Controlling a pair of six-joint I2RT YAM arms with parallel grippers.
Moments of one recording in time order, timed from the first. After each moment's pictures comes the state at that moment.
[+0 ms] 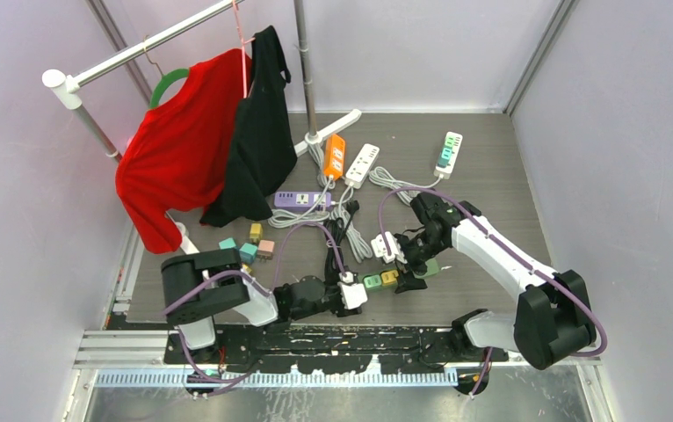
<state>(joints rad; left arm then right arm) -1.27 1.73 0.39 1.07 -0.11 0.32 0.40 1.26 0.83 -1.00 -0.79 -1.41</state>
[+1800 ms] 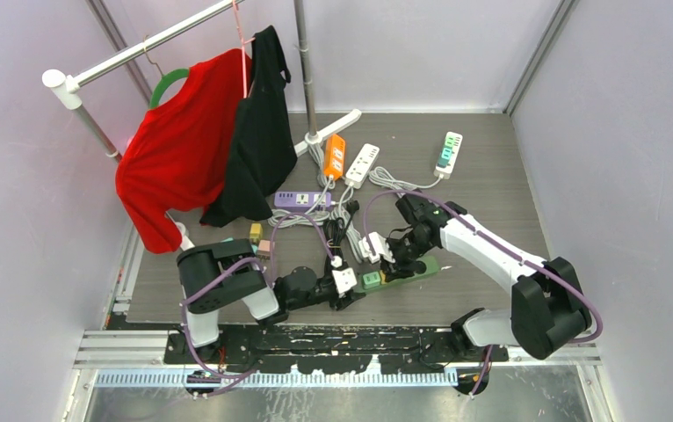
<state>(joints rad) -1.15 1.87 0.36 1.29 0.08 0.13 0.50 1.32 0.84 -0.89 -0.70 -1.30</state>
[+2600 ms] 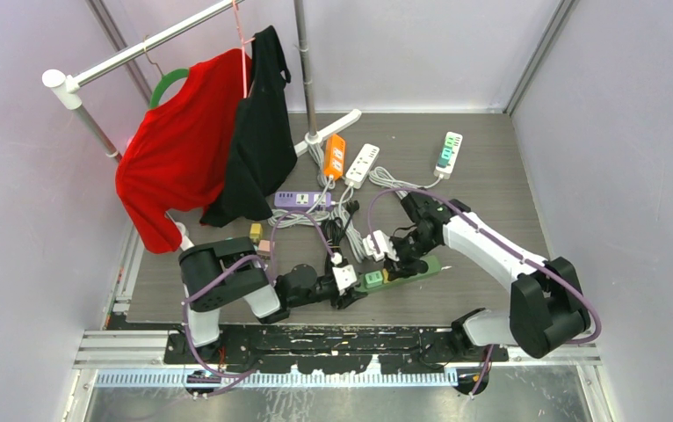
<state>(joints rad) -1.12 1.89 0.37 1.30 0.13 0.10 0.46 1.33 0.85 -0.92 -0.69 -1.33</state>
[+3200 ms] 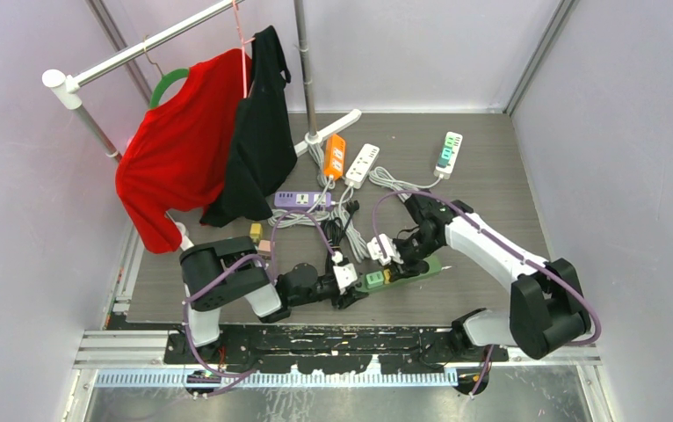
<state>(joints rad) -1.12 1.89 0.38 1.30 0.14 0.08 0.42 1.33 0.83 -0.96 -0.77 -1.49</state>
